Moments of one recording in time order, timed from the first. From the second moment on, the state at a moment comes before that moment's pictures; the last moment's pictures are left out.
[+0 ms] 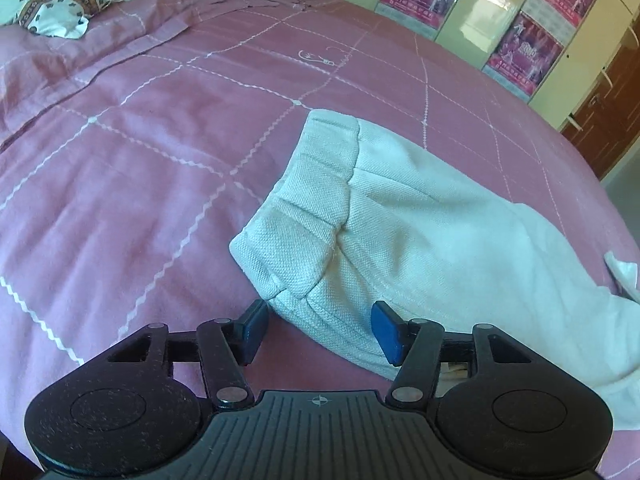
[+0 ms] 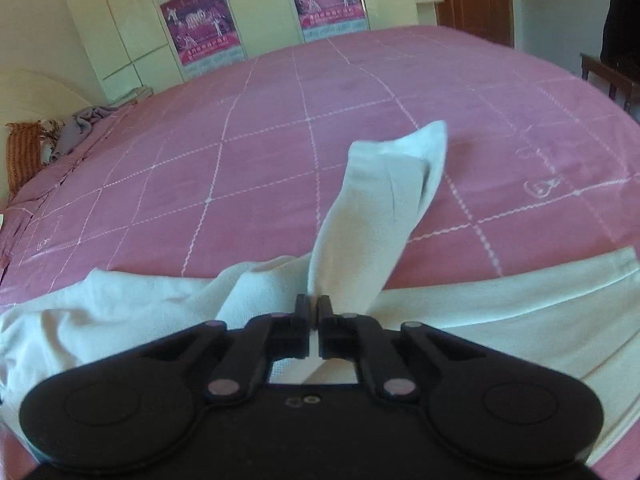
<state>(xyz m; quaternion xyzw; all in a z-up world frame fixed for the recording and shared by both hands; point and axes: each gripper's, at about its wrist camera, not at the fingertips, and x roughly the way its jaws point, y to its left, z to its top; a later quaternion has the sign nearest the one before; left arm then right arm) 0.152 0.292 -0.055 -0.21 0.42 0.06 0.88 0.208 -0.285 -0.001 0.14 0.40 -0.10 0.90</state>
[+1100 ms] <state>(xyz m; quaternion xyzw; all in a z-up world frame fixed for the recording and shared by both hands) 0.159 0.290 -0.057 -0.19 0.43 0.06 0.88 0.053 -0.376 -0.045 0.32 0.35 -0.16 0.86</state>
